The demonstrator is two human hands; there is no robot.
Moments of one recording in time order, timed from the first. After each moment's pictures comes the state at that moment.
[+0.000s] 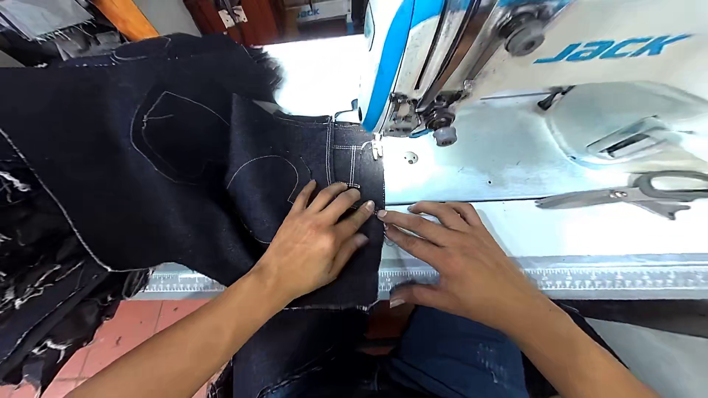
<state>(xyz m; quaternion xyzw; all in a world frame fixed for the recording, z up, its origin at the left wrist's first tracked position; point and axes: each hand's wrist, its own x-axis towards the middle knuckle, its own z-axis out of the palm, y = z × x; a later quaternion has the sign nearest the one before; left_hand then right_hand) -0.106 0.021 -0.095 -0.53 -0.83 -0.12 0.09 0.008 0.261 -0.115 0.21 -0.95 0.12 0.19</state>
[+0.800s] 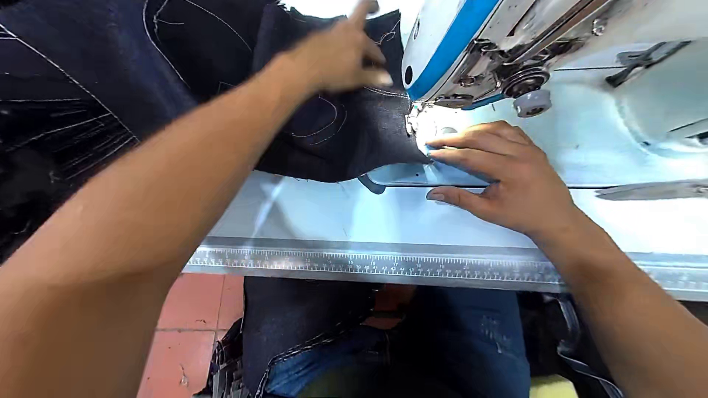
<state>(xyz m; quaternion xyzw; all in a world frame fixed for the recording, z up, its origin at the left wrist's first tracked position) -0.293 0.088 -0.027 -0.50 -0.86 -0.08 -0.02 -0.058 0.297 -0.104 0.20 -0.93 0.20 0.24</state>
